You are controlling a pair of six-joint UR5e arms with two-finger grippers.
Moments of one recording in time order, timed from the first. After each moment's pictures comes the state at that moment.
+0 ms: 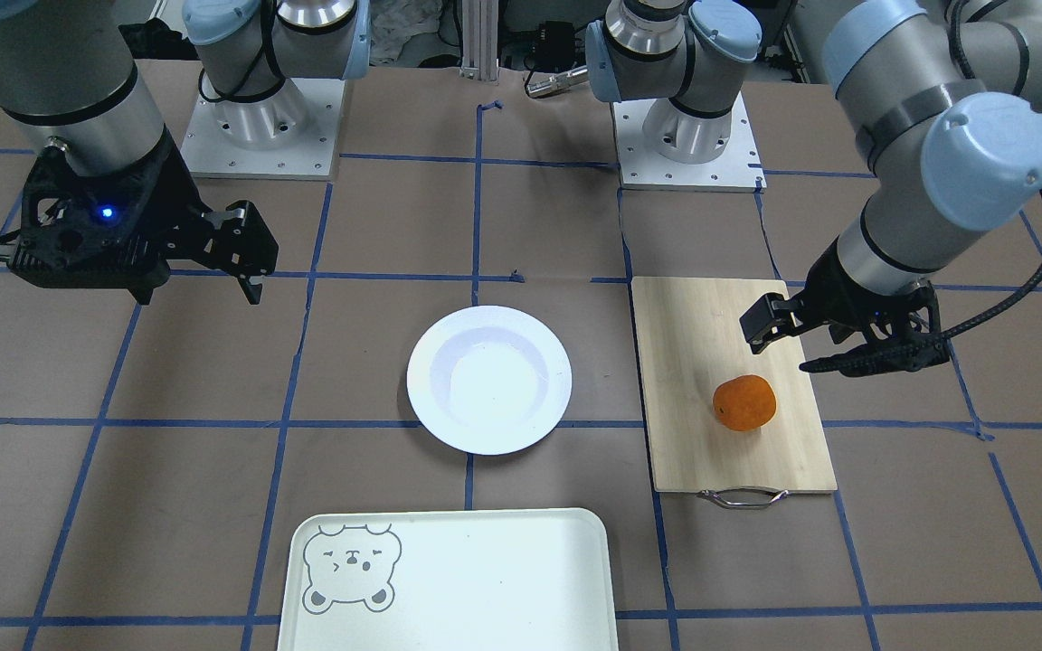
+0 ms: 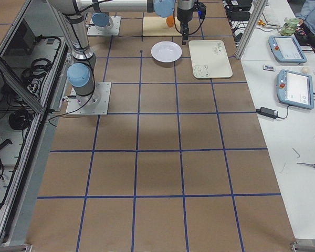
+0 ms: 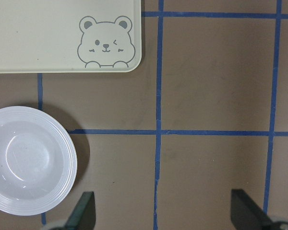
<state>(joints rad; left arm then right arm) -1.39 -1.75 -1.67 -1.39 1.63 0.03 1.59 -1.44 1.44 -1.63 -1.57 0.00</state>
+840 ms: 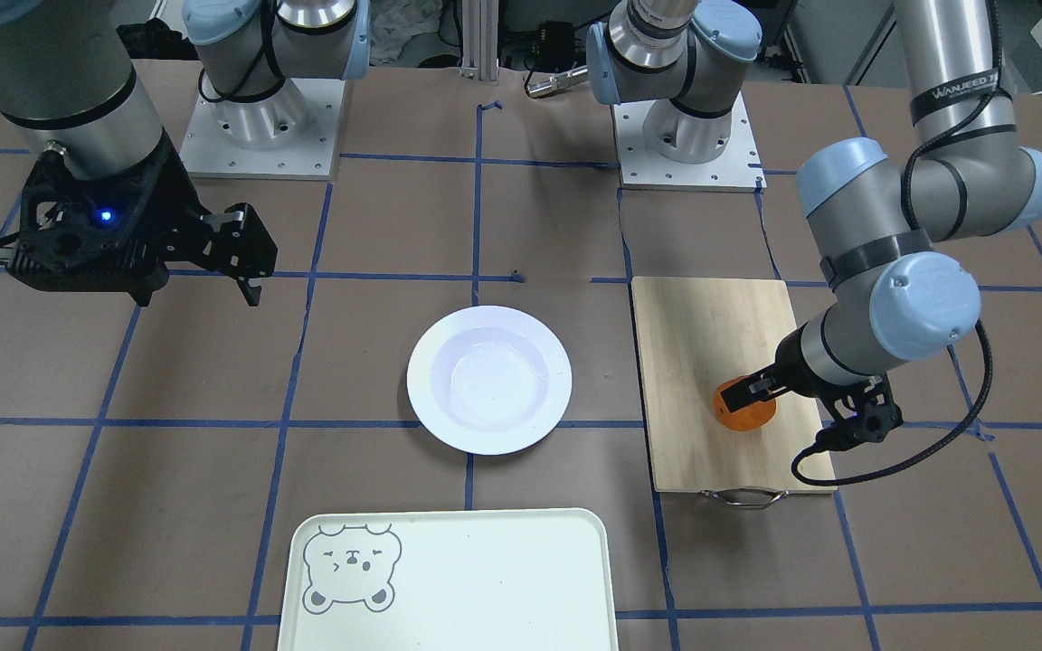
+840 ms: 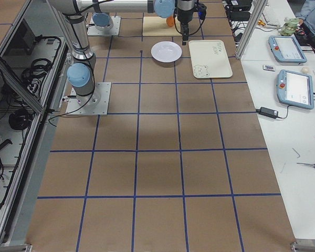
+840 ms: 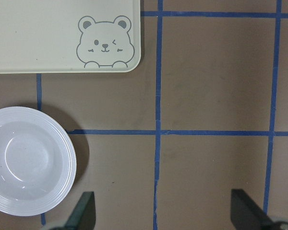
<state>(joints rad) -1.37 -1.93 -1.73 -1.27 1.62 -0.21 1.59 -1.43 1.44 -1.63 -1.57 0.00</state>
